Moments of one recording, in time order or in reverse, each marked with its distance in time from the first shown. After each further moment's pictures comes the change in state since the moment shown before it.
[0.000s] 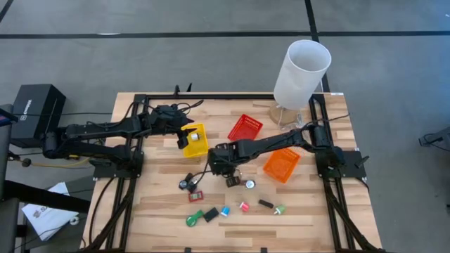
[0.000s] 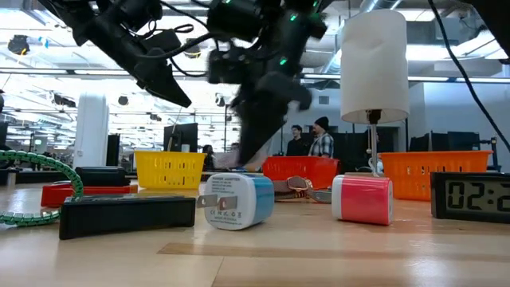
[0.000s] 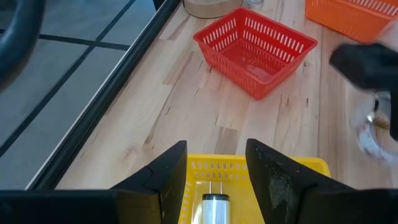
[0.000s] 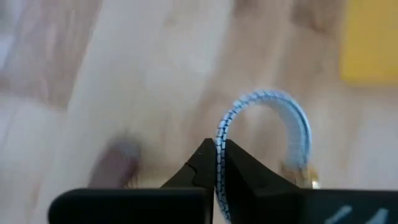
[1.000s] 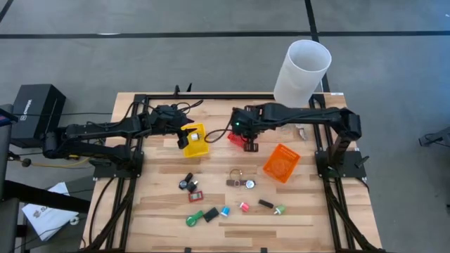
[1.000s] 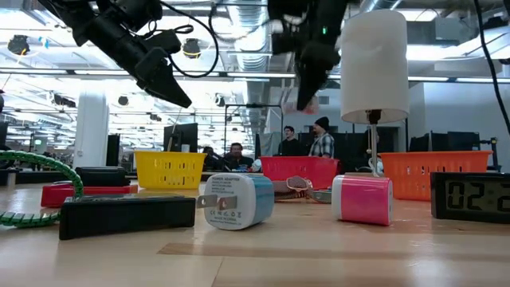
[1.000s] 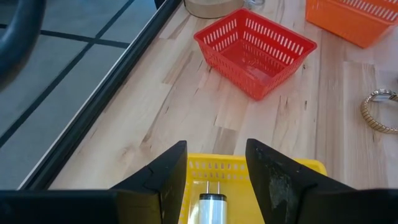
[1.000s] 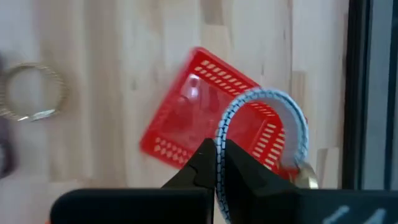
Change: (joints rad) left arm 0.000 0.000 0.000 0.000 0.000 -0.026; right arm -0.233 -0.341 -0.099 -0.267 0.177 0.067
